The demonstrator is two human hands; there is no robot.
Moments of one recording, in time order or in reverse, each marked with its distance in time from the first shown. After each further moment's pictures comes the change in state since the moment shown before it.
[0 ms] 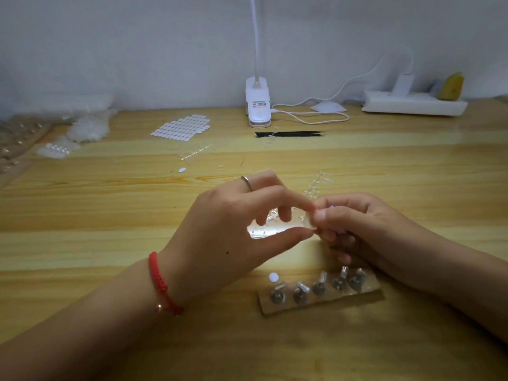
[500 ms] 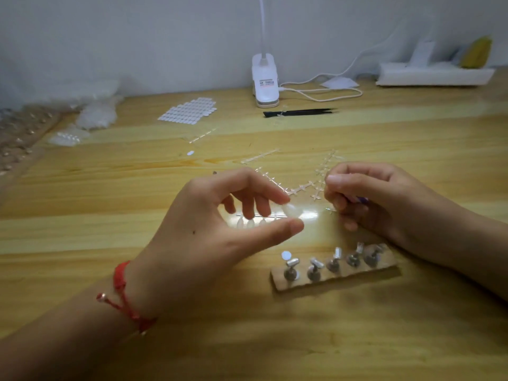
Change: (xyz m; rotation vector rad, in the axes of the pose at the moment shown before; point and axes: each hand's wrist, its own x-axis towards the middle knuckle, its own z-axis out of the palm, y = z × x) left_hand -0.028 0.014 -0.017 -0.271 0.020 -0.349; right_hand 0.001 -0.001 0.004 0.119 0.102 -0.047
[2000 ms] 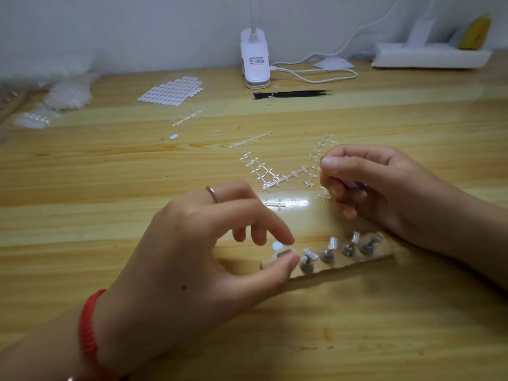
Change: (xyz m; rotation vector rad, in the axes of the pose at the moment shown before) left_hand -0.023 0.002 0.007 0.185 -0.148 -0.036; right_hand 0.001 0.001 -0.002 -0.012 0.014 0.007
